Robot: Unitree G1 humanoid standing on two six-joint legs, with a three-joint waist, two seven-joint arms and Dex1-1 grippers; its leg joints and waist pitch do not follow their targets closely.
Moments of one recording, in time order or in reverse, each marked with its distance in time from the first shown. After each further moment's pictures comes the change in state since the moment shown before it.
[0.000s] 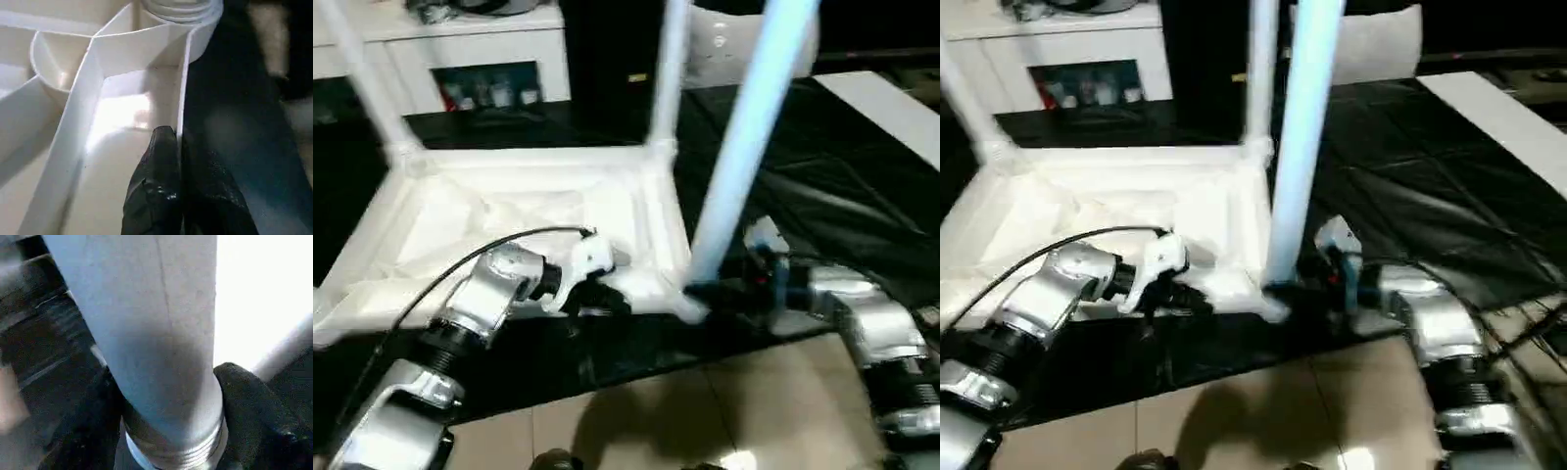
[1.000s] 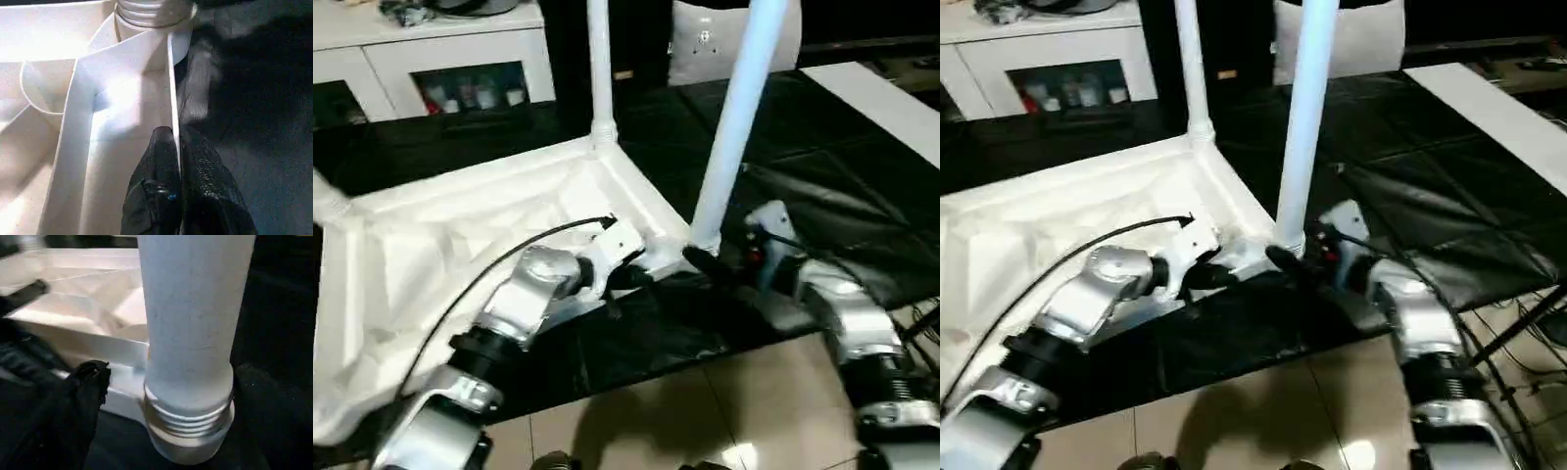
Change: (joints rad) left arm -0.003 -0.083 -0.002 -0.020 0.062 -0.009 0.181; right arm -0.009 0.002 -0.064 0.076 -0.025 -0.180 -0.084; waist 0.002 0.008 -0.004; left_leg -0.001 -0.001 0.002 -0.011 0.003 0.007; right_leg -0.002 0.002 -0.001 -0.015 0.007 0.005
